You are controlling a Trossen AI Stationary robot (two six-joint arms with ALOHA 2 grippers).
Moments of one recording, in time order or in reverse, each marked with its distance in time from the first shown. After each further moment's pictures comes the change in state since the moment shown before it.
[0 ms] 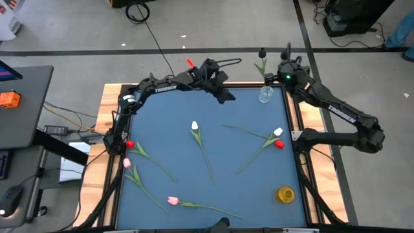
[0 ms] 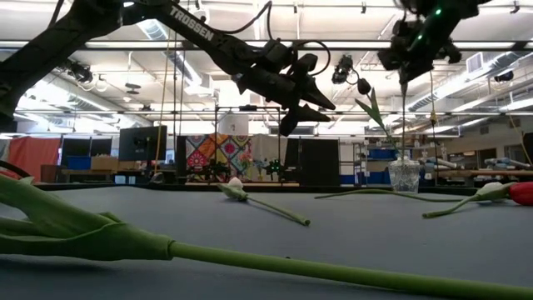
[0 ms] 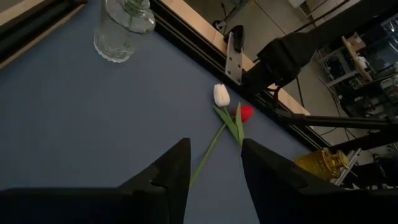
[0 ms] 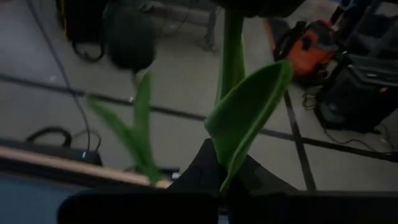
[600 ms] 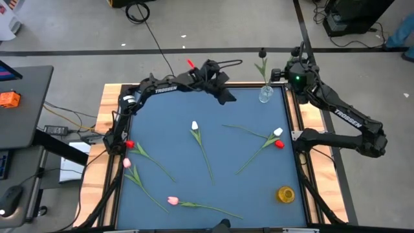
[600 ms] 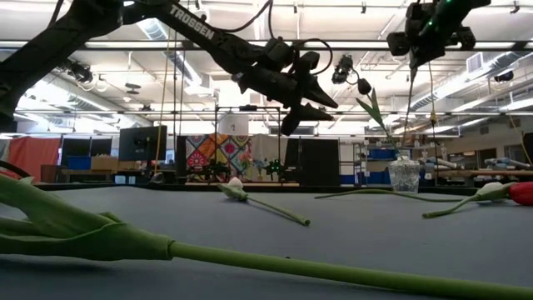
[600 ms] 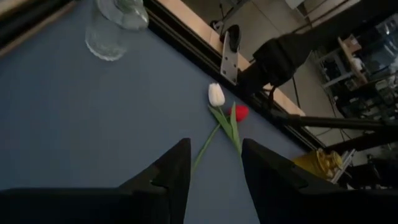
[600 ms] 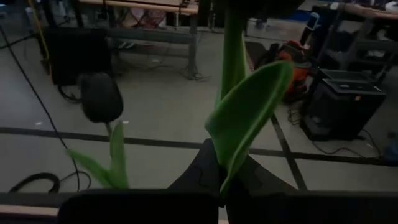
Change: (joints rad) left arm -0.010 0.000 0.000 0.004 0.001 -0.021; right arm 0.003 -0.098 0.000 0.050 0.112 -0.005
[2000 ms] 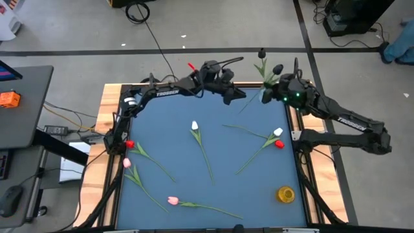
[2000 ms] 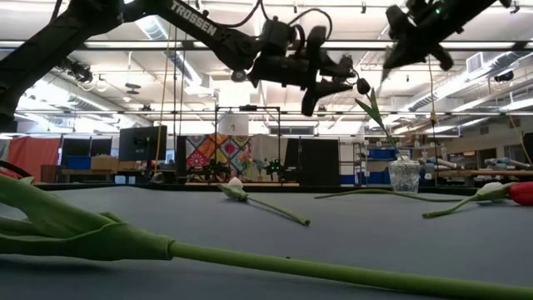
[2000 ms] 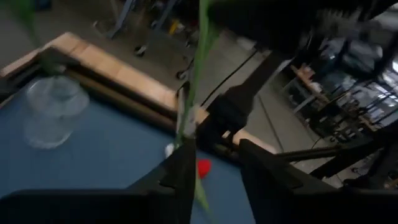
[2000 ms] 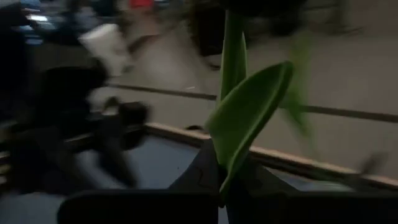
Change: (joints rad) left arm -0.054 0.000 0.000 0.317 -0.001 -0.073; right arm 0.212 -0.116 -0.129 0.013 -0.390 0.264
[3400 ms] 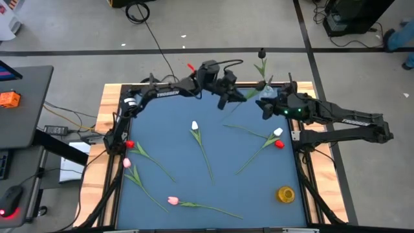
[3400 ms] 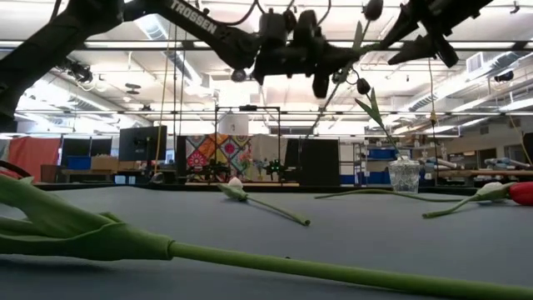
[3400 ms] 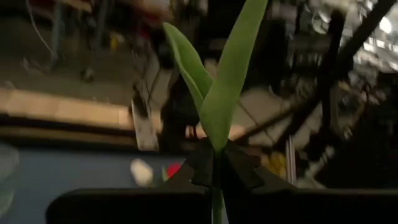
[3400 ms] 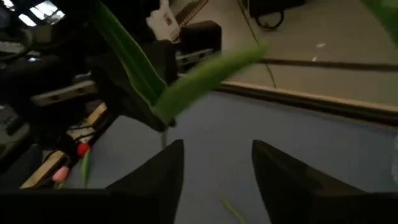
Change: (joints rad) left arm -0.016 0.000 0.000 0.165 0.194 0.159; right arm 0.322 -0.037 0.000 -0.094 0.019 0.242
